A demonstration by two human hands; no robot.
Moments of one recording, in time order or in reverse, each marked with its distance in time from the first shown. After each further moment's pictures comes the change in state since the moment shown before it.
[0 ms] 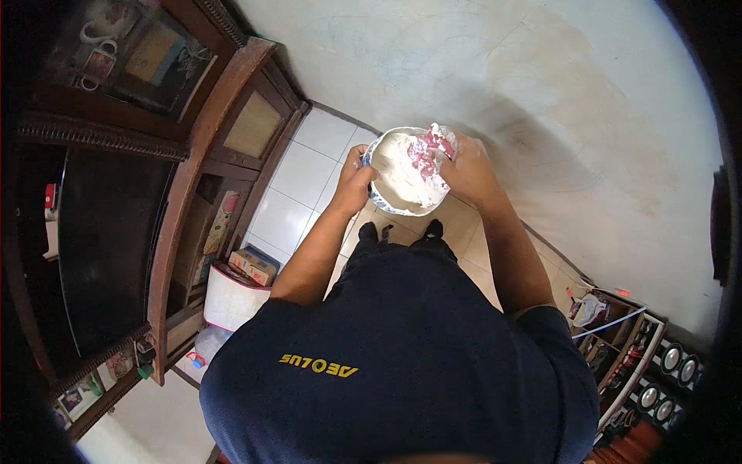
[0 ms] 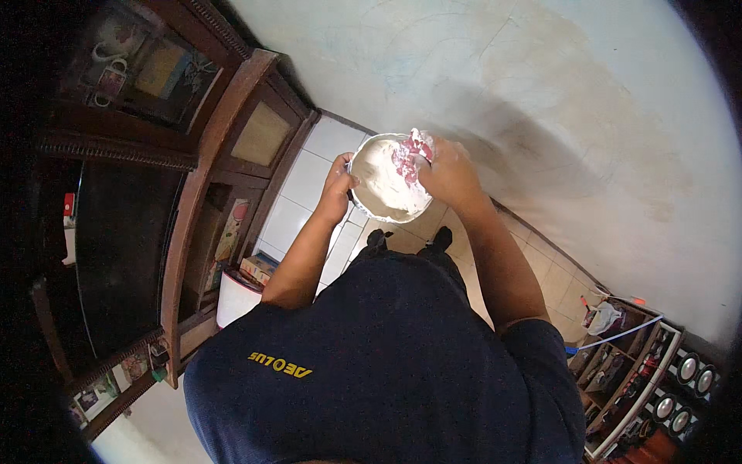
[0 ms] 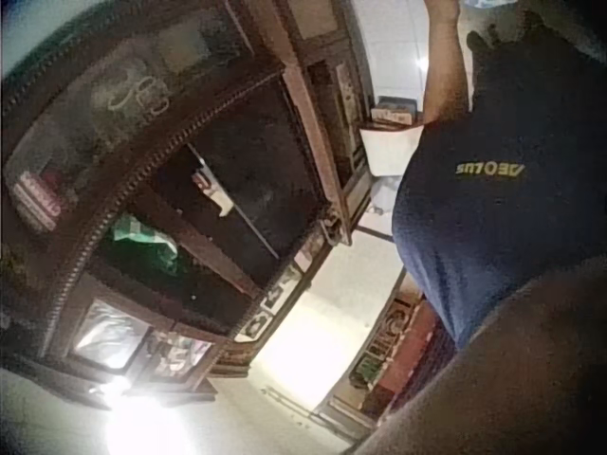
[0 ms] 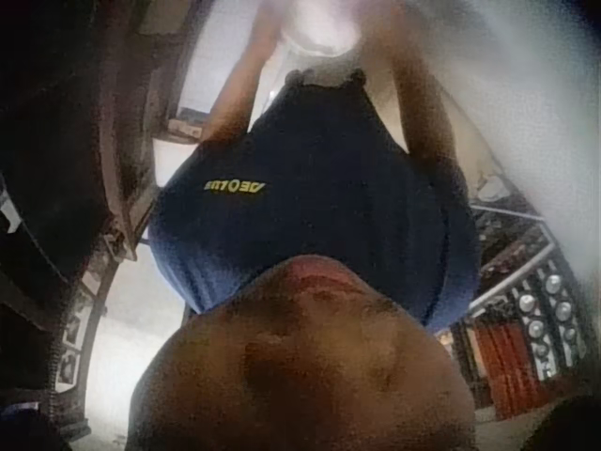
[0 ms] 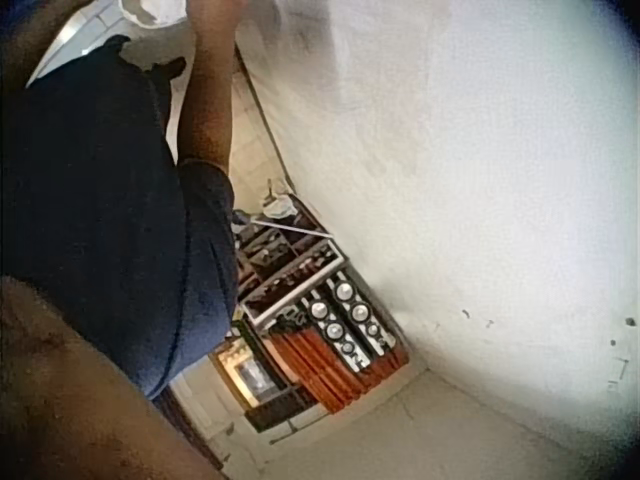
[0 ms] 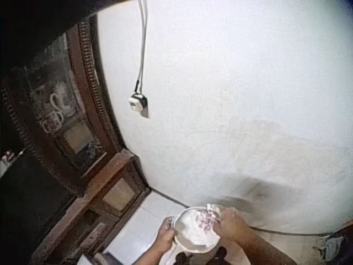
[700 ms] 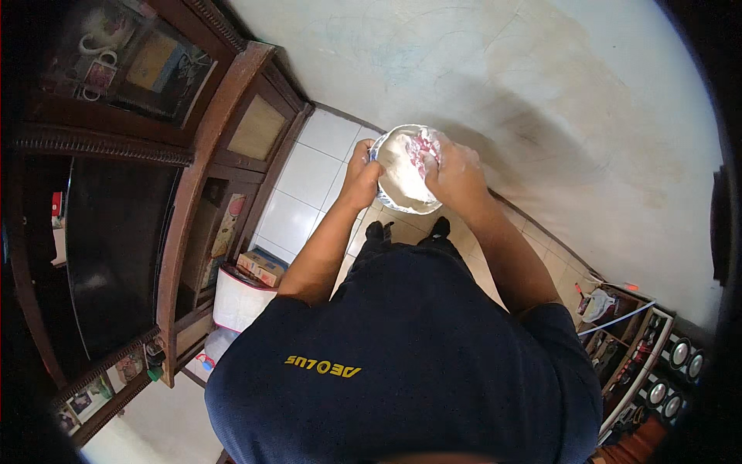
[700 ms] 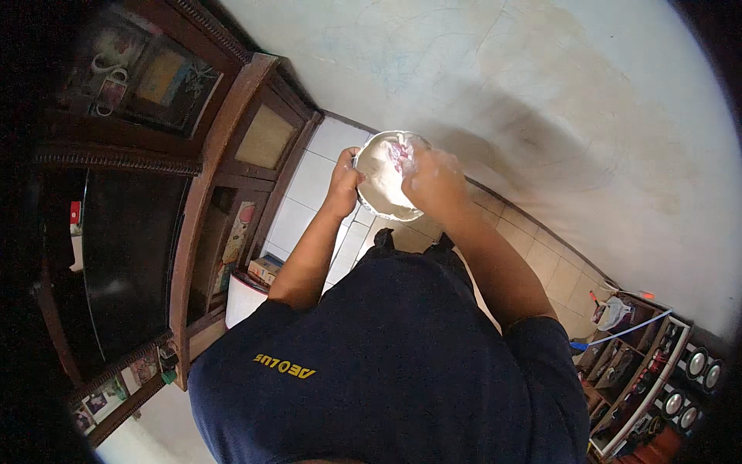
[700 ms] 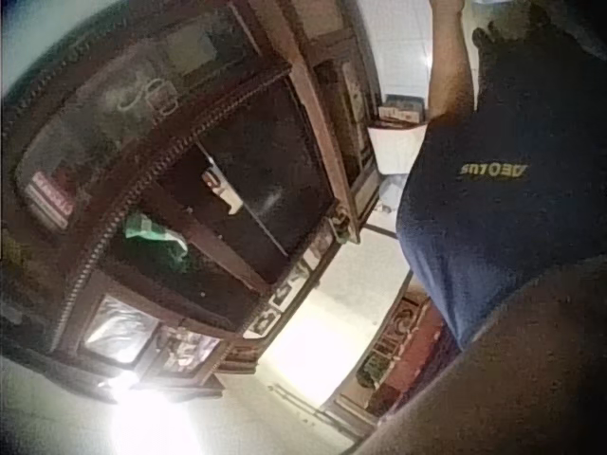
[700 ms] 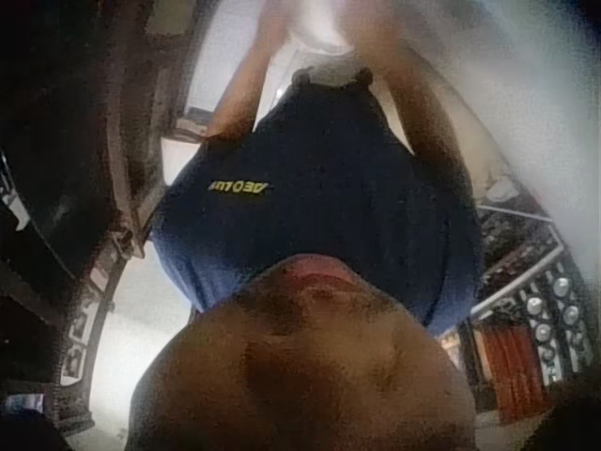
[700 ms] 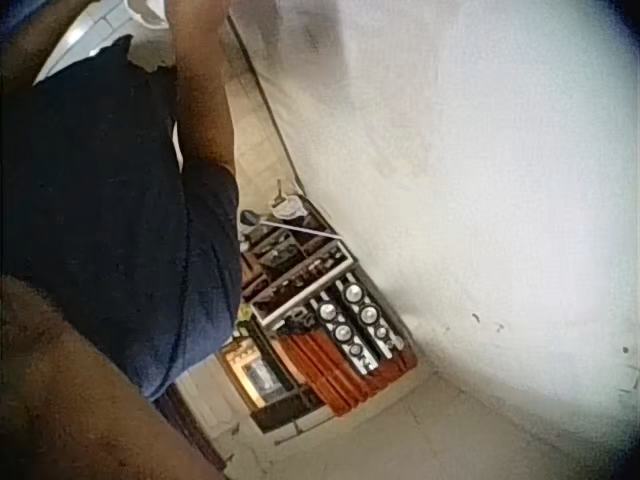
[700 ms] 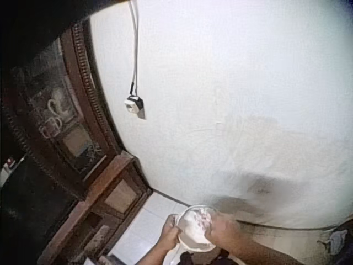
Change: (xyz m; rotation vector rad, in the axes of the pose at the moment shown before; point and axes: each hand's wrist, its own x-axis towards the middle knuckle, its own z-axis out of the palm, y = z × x) left_hand 0.012 -0.003 0.004 0.191 0.022 0.074; right_hand -0.014 -0.029 0.012 -0.164 0.052 -0.050
